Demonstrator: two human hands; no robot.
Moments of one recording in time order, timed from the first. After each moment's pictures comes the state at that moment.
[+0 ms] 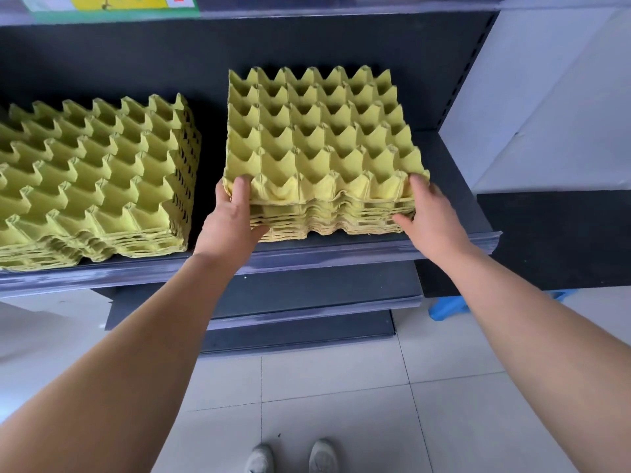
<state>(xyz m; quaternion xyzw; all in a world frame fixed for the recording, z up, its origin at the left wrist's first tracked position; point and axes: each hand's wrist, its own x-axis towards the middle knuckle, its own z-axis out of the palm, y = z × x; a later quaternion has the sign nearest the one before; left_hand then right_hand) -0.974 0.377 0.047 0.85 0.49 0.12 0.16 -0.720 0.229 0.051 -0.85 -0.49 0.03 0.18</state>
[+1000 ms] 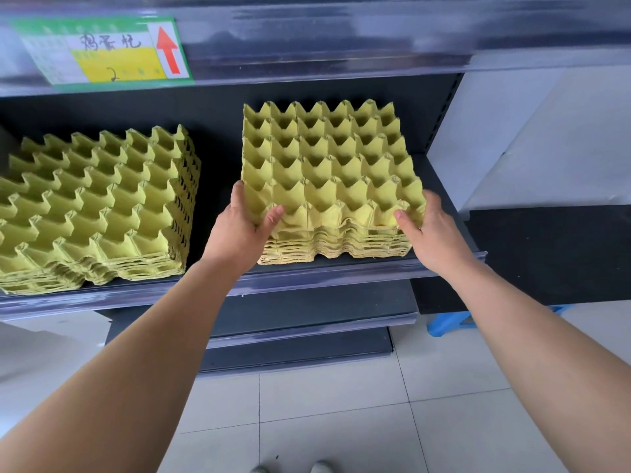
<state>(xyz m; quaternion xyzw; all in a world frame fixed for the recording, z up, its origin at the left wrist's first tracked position) -0.948 0.375 0.078 0.80 0.49 0.20 0.28 -0.702 0.217 0.071 -0.86 -0.41 0.12 0.27</state>
